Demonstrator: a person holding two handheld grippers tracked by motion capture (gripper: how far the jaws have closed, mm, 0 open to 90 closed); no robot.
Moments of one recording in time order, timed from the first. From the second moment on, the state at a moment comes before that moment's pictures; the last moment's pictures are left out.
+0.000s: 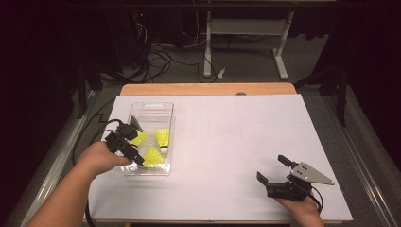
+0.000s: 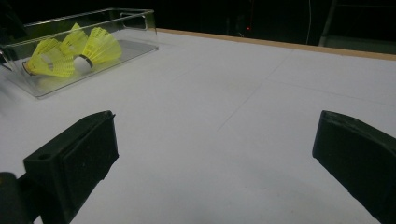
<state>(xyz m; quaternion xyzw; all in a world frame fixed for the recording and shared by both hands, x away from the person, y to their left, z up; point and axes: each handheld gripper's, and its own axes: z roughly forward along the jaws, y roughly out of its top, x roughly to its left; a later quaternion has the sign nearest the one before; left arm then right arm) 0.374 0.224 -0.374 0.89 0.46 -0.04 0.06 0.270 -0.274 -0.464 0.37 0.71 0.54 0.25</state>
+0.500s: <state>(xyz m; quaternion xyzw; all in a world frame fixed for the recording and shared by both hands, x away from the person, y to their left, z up) 0.359 0.230 -0.352 0.88 0.47 -0.03 0.07 0.268 -0.273 -0.462 0.37 0.71 0.54 0.25</state>
